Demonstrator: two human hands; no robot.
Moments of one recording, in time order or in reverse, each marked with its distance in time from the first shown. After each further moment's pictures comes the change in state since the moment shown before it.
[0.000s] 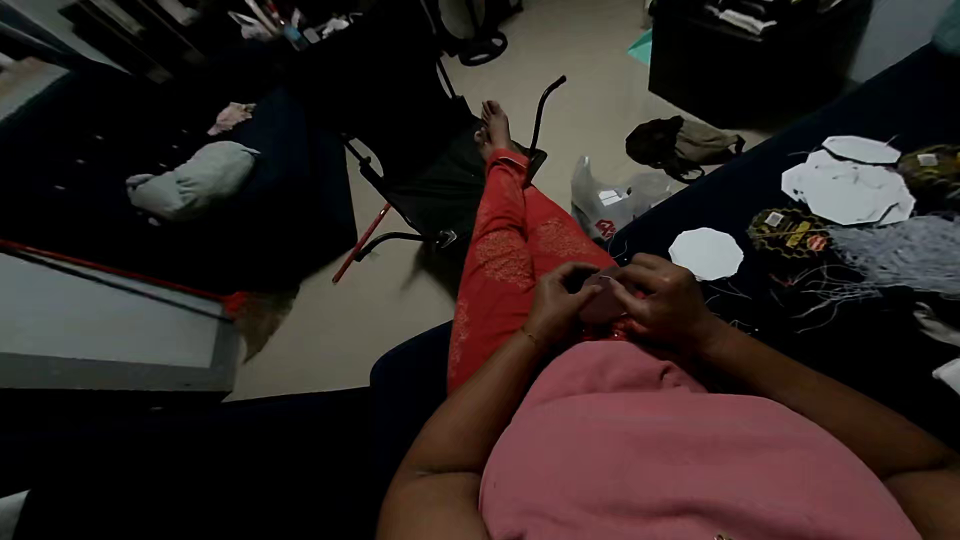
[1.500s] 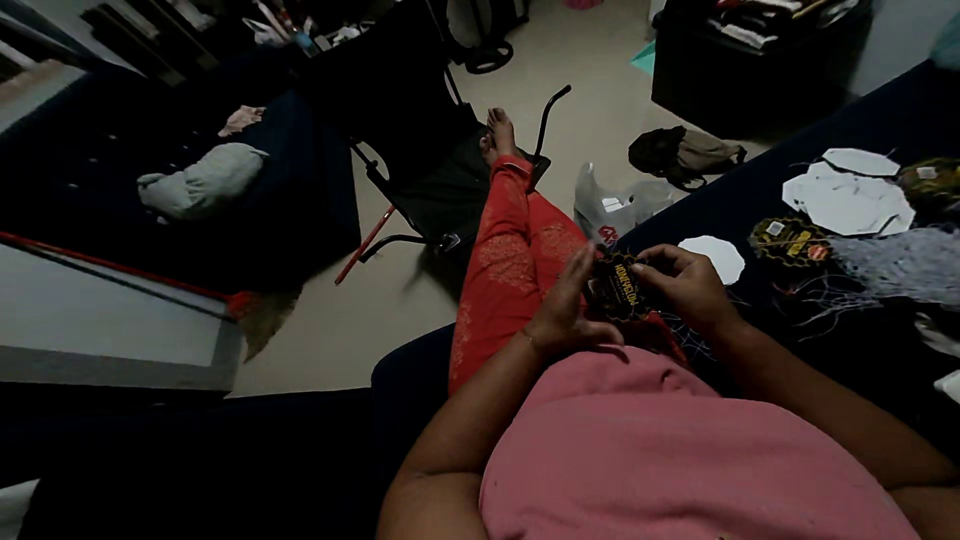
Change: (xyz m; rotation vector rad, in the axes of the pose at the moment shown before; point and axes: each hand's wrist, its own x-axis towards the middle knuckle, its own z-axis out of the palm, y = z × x) left_hand 0.000 -0.015 -0.007 0.298 -0.166 0.473; right_hand 0.009 0.013 -0.020 0.591 -0.032 0.584
